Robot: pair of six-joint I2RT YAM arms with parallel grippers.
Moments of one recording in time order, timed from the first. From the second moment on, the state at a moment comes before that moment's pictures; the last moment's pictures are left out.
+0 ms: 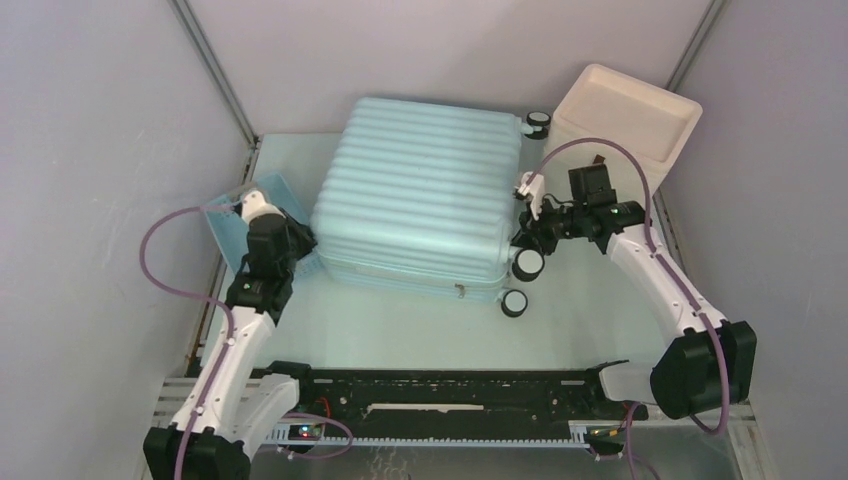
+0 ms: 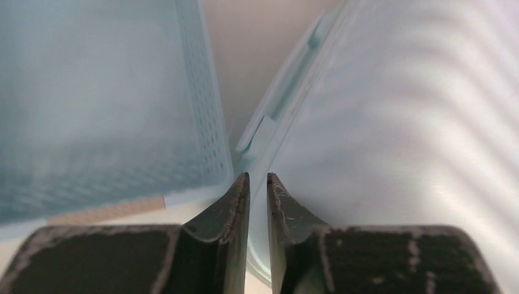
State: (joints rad) left arm -0.13 0.83 0.66 -0.27 -0.25 -0.59; right arm 0.22 1.30 1.12 -0.71 -0.75 -0.60
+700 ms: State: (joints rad) left arm 0.11 1.21 0.83 -0.38 -0.28 -0.37; right arm 0.30 1.34 1.10 -0.73 -0.86 -0.58
